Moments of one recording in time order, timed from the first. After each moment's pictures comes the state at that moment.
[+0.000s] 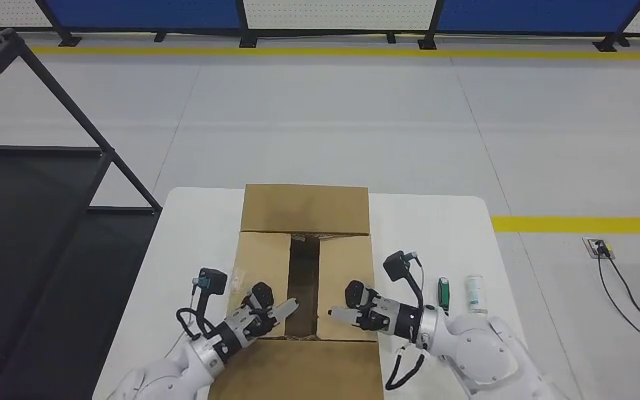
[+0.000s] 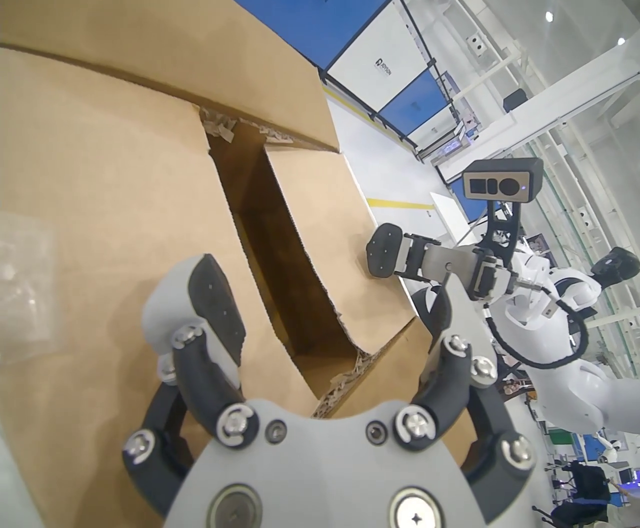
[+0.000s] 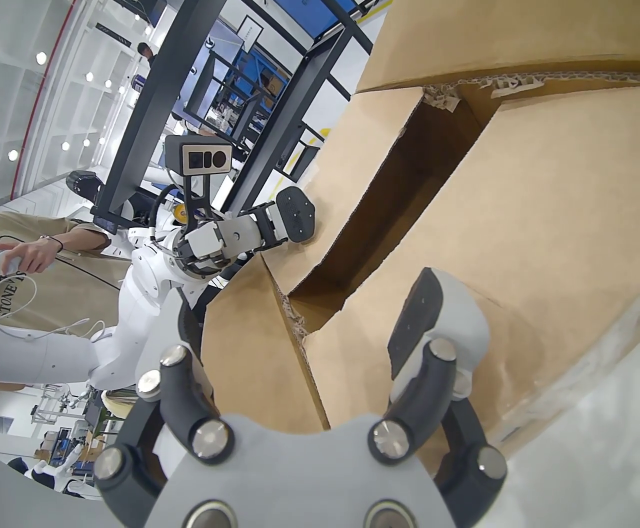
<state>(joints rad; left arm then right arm) 1.41 -1.15 -1.43 -1.91 0.42 -0.27 -0.49 -1.08 -1.17 1.17 -1.68 -0.21 -0.38 0.73</state>
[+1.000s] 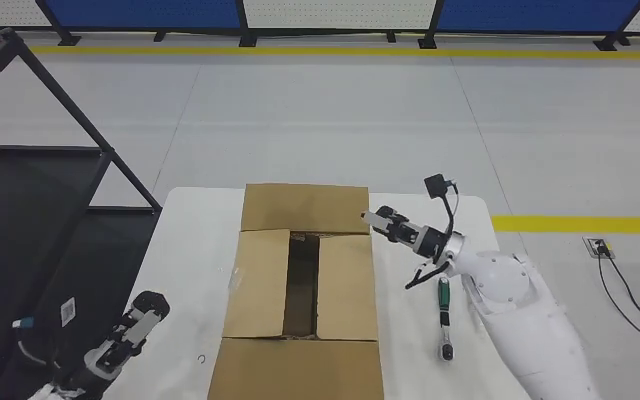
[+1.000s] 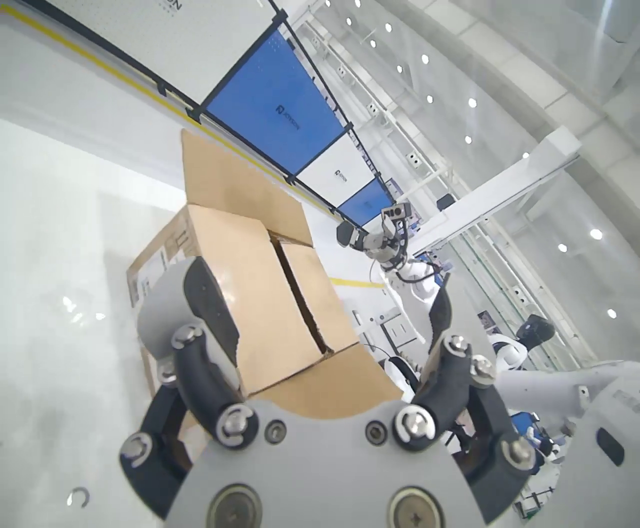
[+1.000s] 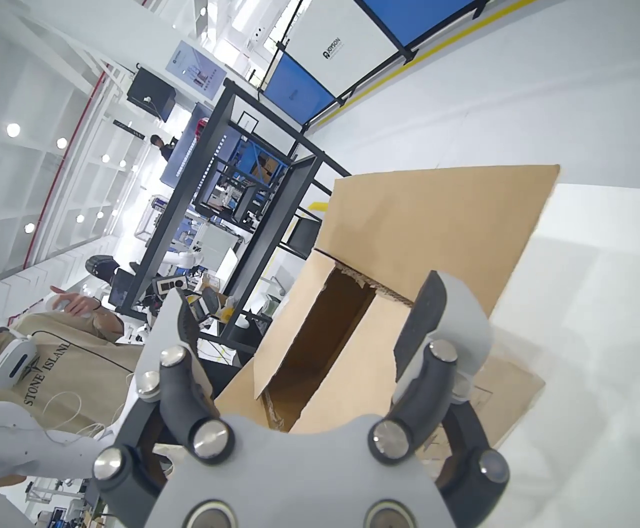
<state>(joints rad) 1.75 -1.11 -2.01 -1.95 -0.17 -0.61 -0.67 -0.71 -1.19 1.20 -1.36 -0.03 -0.31 0.69</state>
